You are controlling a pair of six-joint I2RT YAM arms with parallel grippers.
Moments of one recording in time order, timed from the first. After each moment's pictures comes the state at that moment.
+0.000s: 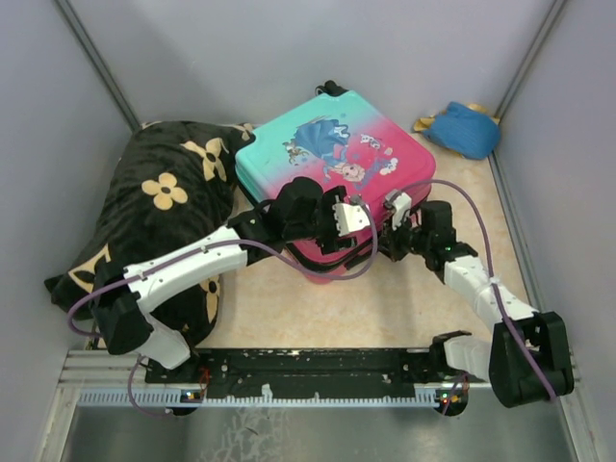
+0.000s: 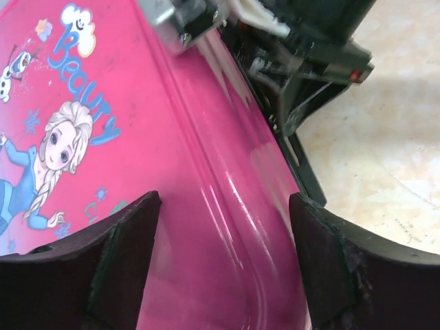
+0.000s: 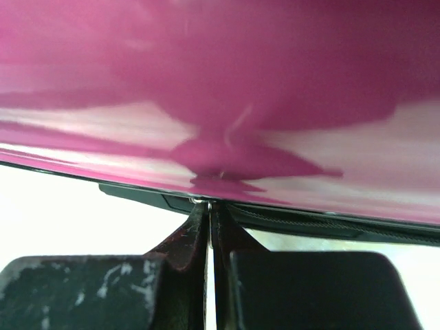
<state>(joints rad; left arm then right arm) -0.97 1.52 1.32 -0.26 0.12 0.54 0.22 1.14 0.60 -0.10 -0.57 -0.19</state>
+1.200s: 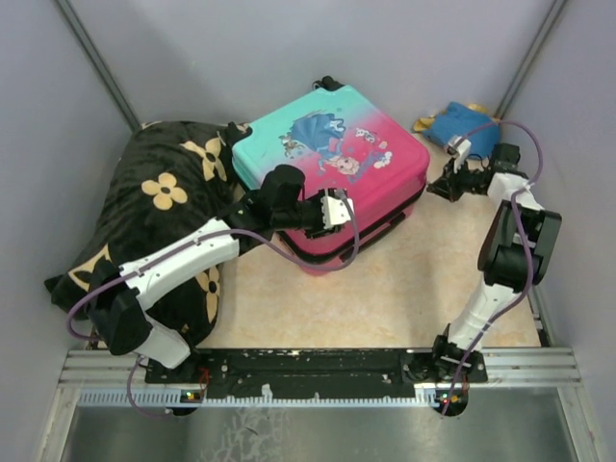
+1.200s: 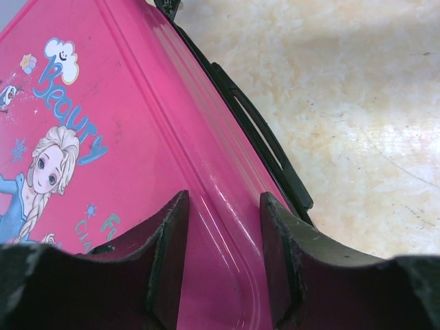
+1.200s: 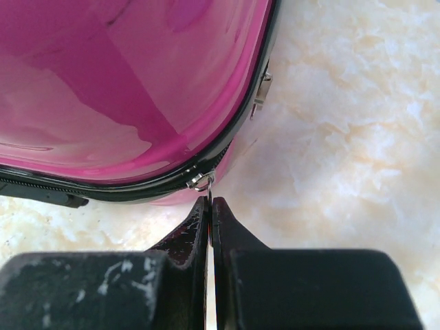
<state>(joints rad) -0.85 1.51 1.28 -0.24 0.33 0.66 -0.34 1.87 1.34 -0.43 -1.01 -0.80</state>
